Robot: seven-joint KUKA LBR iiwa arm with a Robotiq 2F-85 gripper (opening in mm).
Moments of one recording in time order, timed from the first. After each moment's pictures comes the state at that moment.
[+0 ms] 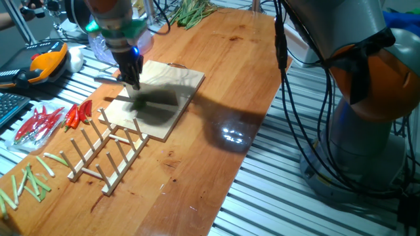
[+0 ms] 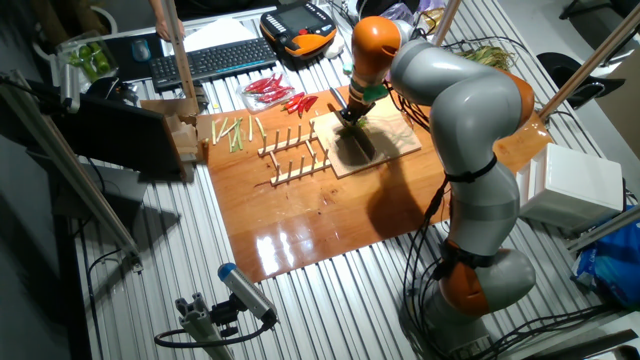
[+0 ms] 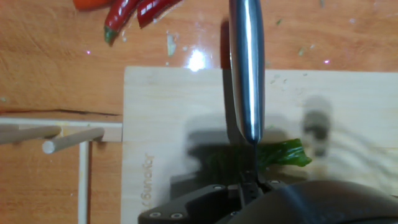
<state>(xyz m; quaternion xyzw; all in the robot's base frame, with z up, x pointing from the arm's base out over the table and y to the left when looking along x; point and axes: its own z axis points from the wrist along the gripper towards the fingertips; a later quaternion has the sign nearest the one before) 0.651 0.033 0.112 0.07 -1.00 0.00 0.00</state>
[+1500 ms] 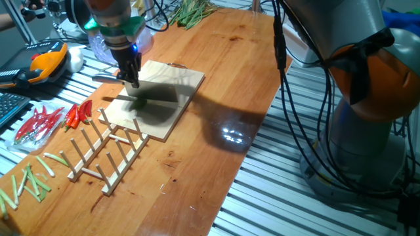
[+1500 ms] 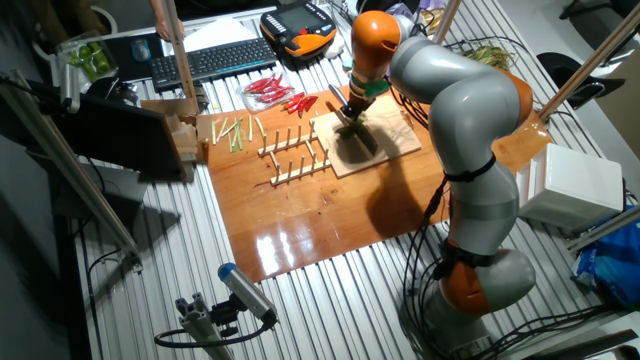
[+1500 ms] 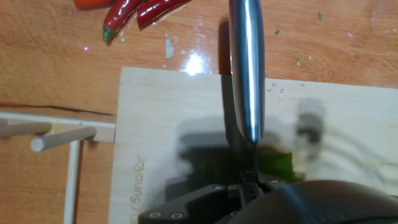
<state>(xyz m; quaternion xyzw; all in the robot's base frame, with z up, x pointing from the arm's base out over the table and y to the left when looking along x) 0.656 0.030 0.097 0.10 -1.00 0.01 -0.01</state>
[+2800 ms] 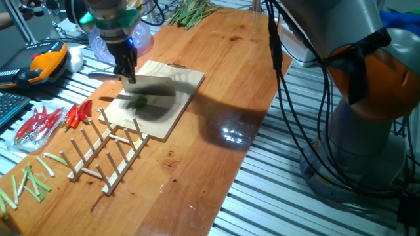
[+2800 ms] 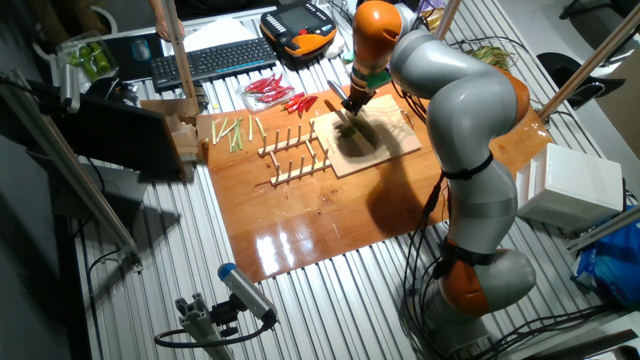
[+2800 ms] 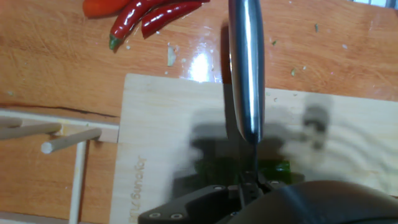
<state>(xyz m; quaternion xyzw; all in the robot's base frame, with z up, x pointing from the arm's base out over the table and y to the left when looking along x) 0.667 0.024 0.112 0.12 -0.99 0.00 0.00</state>
